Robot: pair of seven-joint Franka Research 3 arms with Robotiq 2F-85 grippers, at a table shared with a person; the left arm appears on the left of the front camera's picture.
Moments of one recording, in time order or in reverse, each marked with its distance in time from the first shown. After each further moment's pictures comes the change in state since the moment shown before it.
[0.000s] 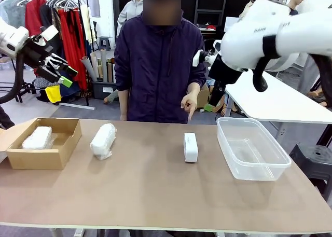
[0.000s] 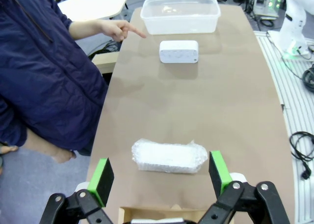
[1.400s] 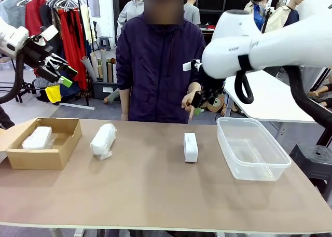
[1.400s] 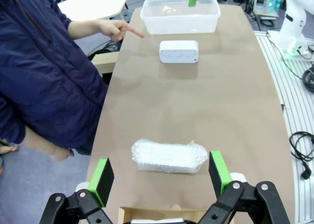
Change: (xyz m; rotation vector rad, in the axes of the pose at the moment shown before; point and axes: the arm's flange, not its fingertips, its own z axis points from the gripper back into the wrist) left arm 0.000 0.000 0.000 0.000 0.000 0.000; right arm 0.041 0.006 -0.058 -0.085 0.119 -0.548
